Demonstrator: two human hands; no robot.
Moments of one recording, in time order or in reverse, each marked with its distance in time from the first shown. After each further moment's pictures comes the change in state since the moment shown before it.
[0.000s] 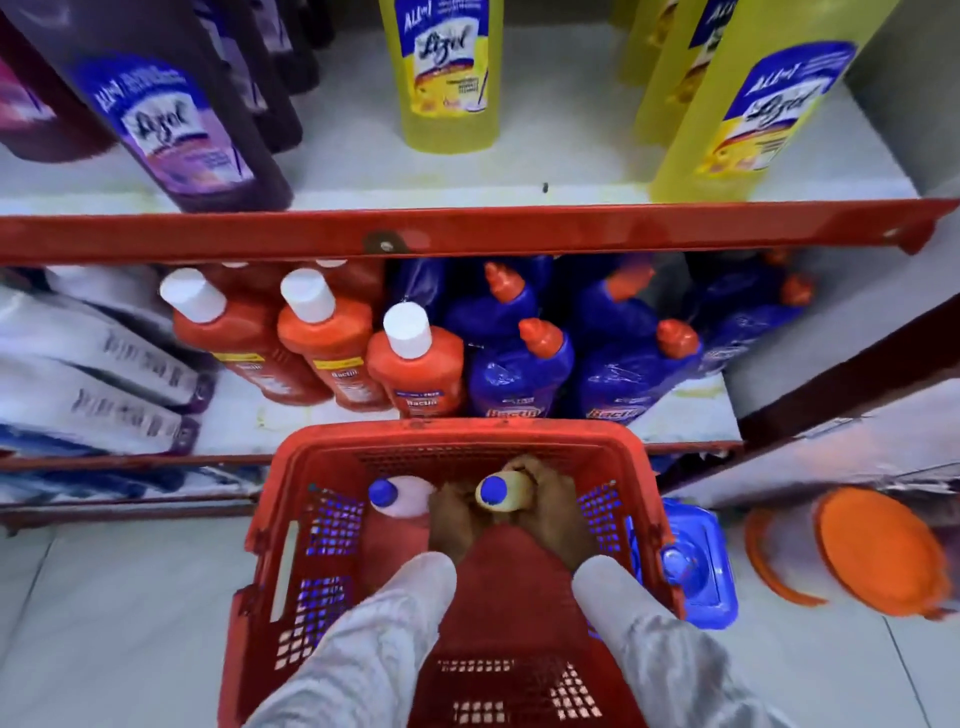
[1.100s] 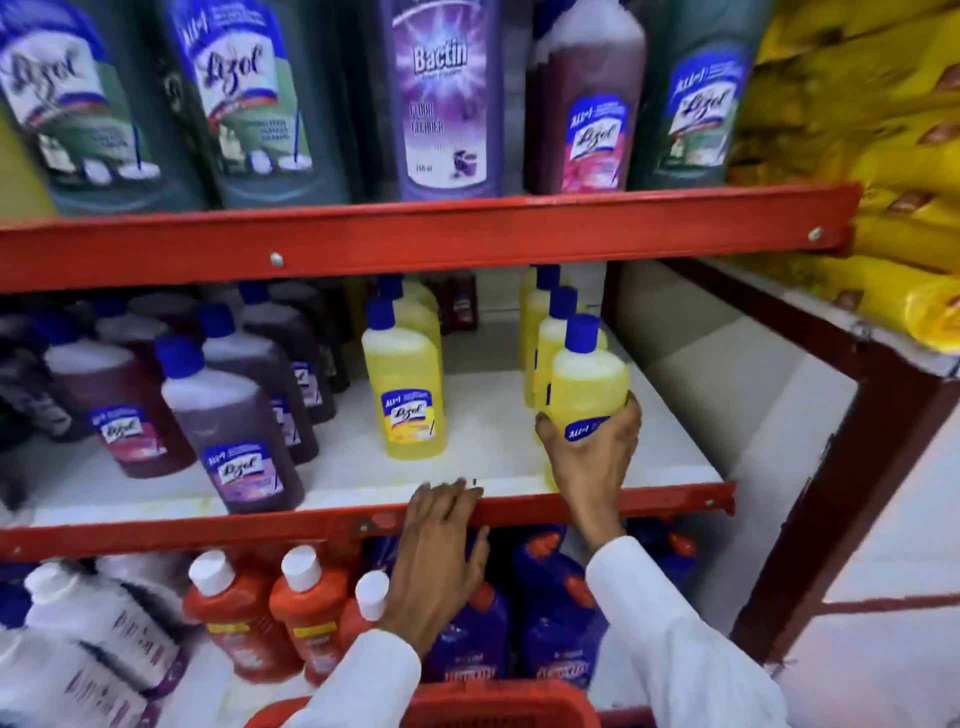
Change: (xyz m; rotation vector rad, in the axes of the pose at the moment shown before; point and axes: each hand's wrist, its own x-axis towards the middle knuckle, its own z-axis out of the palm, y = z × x) left_hand -0.011 0.260 -0.108 0.595 0.514 0.831; right_hand 0.081 -0.232 -0.240 0.289 0.943 -0.262
